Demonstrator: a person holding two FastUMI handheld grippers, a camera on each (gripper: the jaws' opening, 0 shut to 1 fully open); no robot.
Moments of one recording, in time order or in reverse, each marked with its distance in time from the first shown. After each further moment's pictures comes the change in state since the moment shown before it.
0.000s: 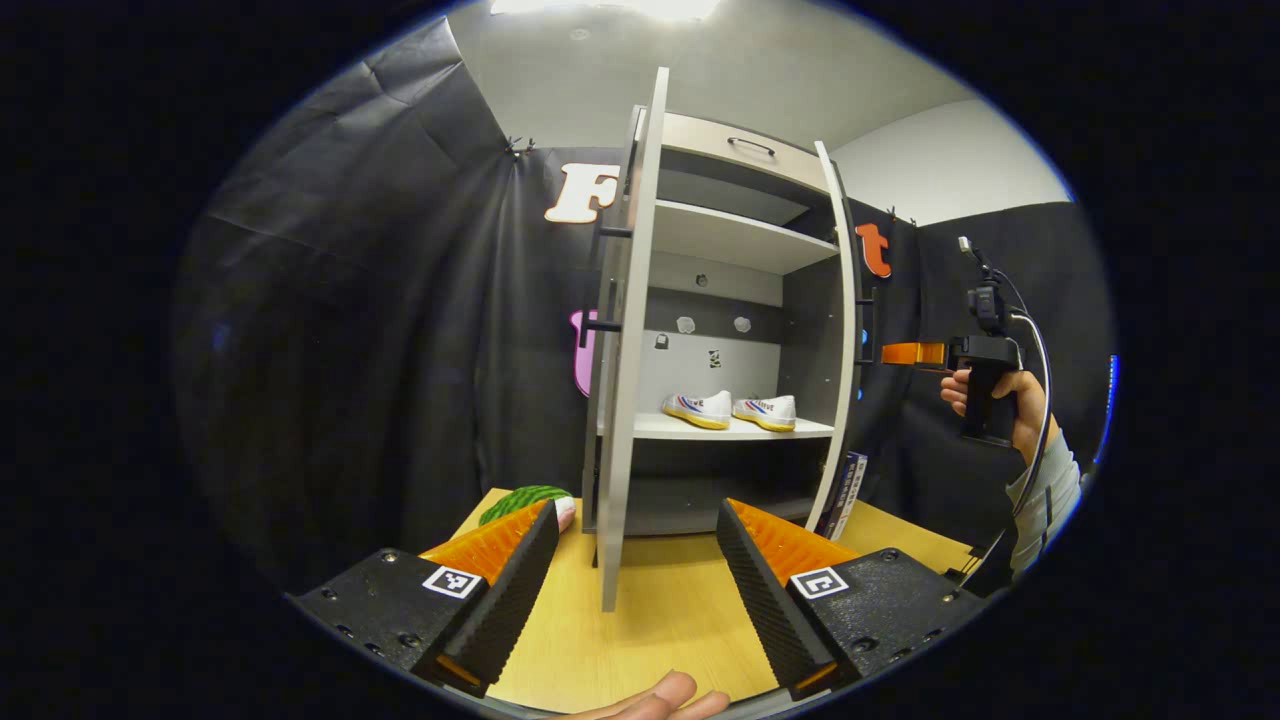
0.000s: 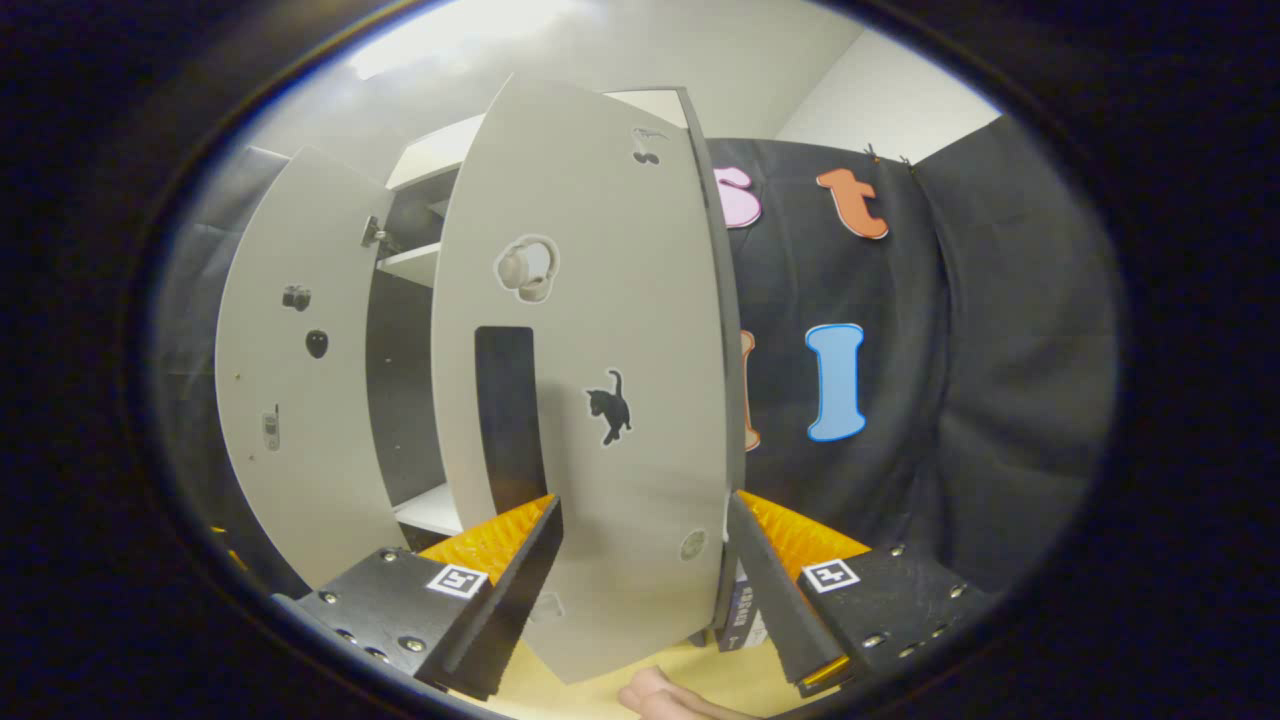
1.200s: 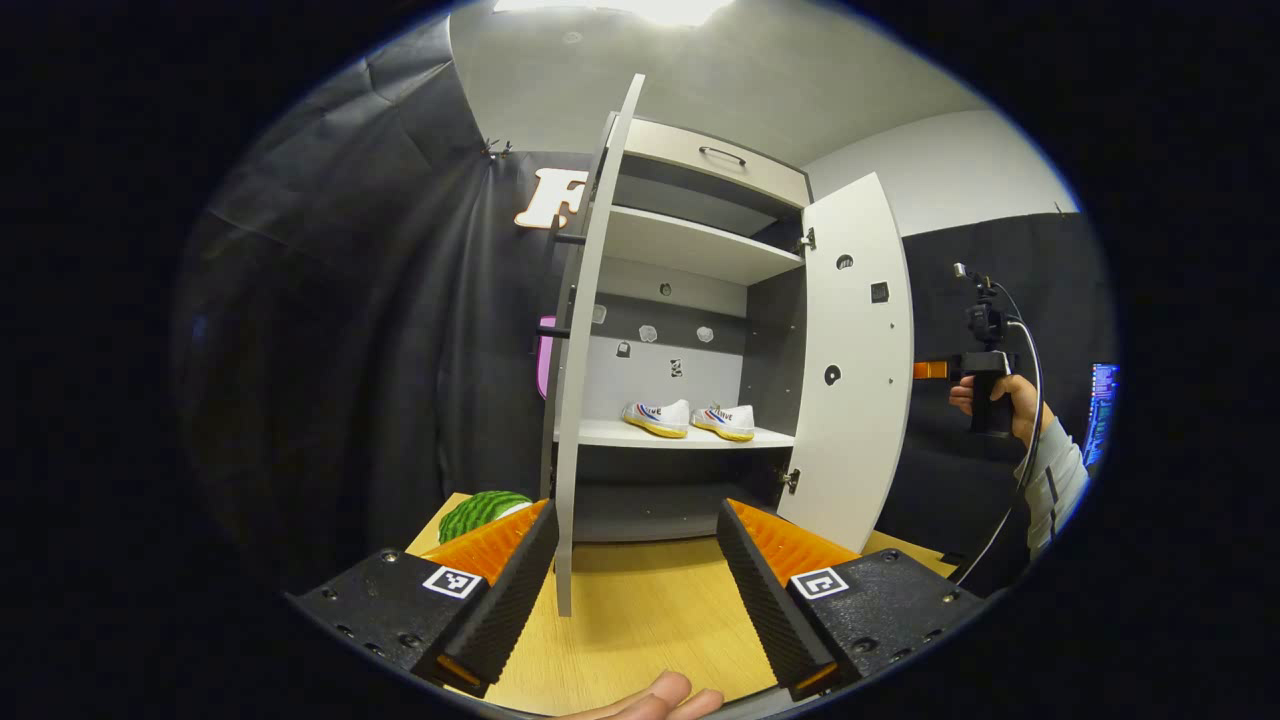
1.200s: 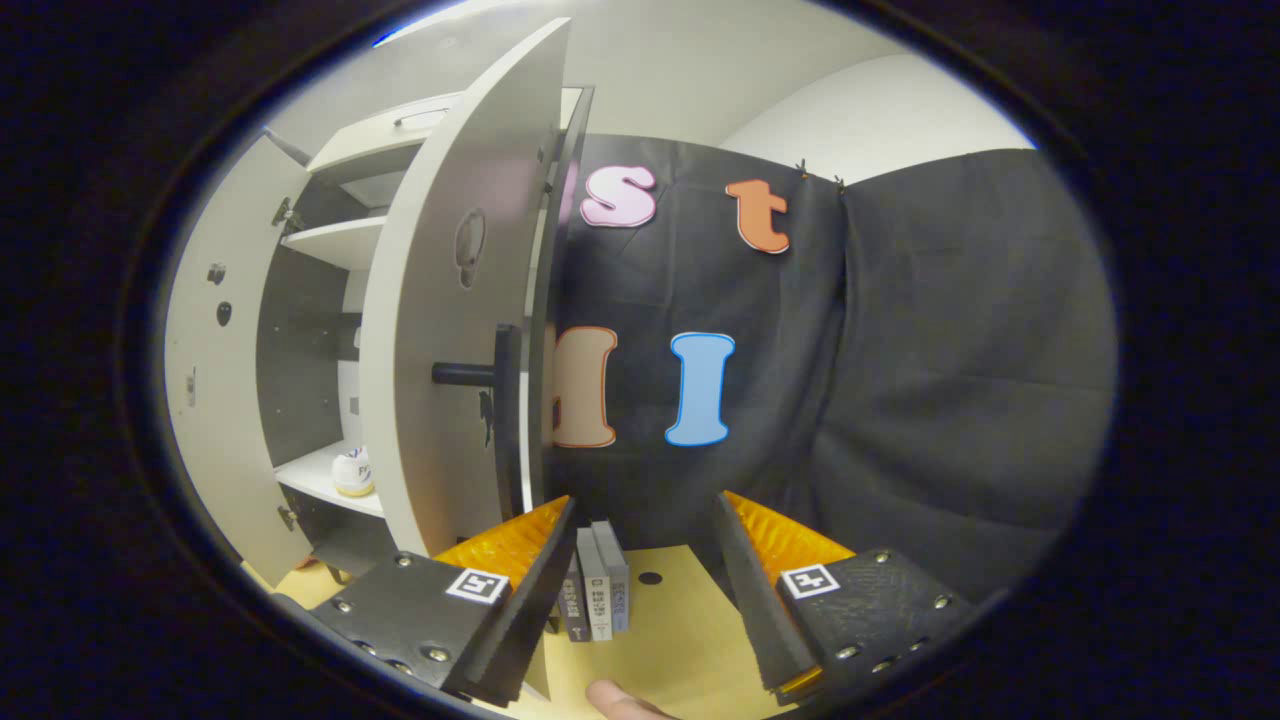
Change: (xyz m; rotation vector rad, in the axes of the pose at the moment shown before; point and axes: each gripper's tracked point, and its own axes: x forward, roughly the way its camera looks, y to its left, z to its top) left arm 0.003 -0.045 0.000 -0.038 -0.017 -0.129; right arm -0.037 -0.174 0.033 -0.114 0.021 -0.269
